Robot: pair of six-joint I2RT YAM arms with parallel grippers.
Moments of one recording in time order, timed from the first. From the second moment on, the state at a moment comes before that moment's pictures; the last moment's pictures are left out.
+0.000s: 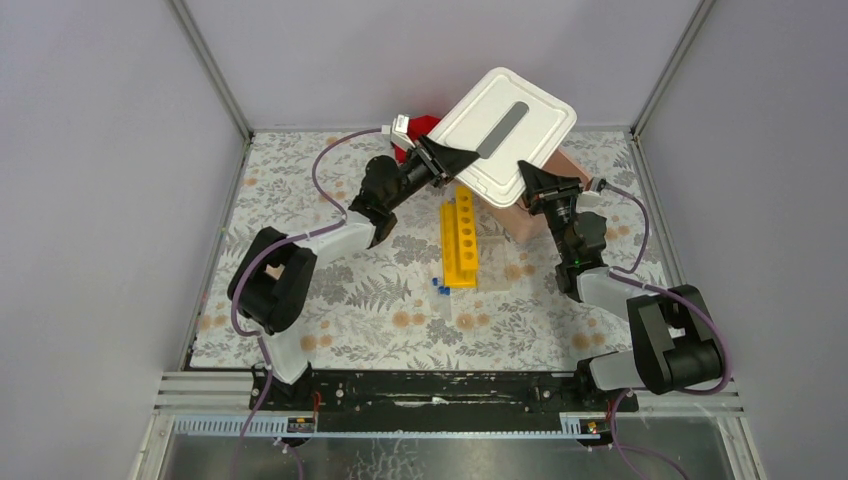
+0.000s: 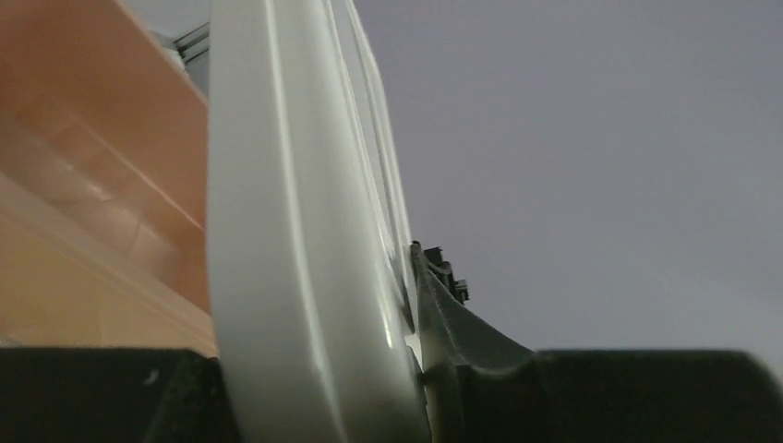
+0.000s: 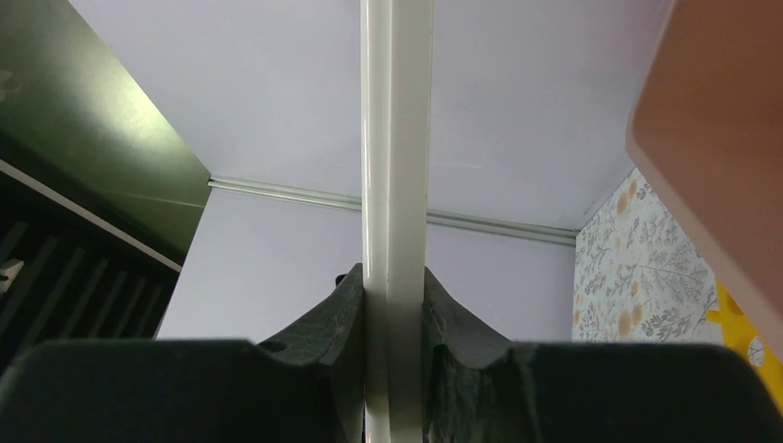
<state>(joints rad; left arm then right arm) -0.53 1.80 1.14 0.85 0.32 -1.21 0.25 1.38 0.49 1.15 -0.03 1.59</state>
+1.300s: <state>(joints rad) -0.36 1.69 1.21 0.71 0.81 -1.14 0.09 0.79 0.58 0.38 -0.06 1.01</state>
